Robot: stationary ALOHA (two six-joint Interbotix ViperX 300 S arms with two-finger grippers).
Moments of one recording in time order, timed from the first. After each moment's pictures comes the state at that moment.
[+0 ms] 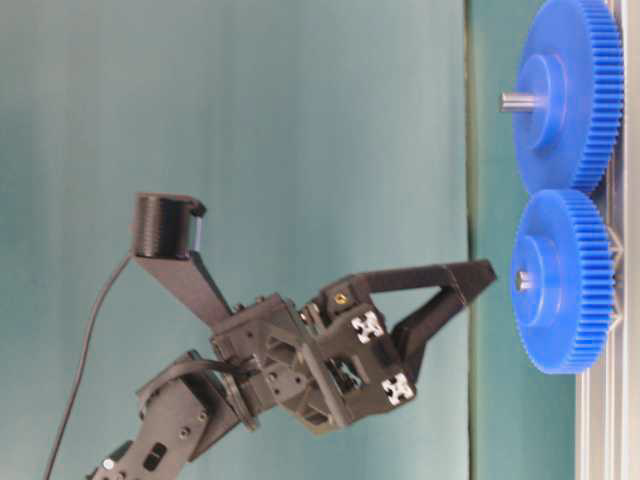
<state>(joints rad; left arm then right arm) 0.10 0.05 0.41 0.02 0.34 0.11 -0.08 -1.07 1.31 0.05 0.19 0.11</state>
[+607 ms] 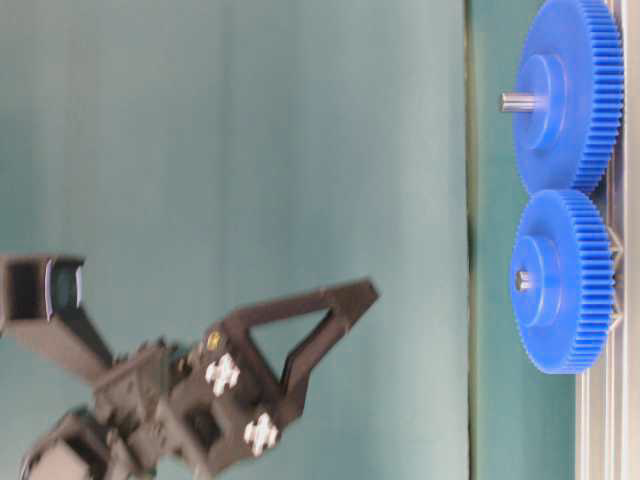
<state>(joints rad) 0.09 -0.15 0.46 0.02 0.37 0.10 -0.08 -1.08 1.31 0.05 0.19 0.11</state>
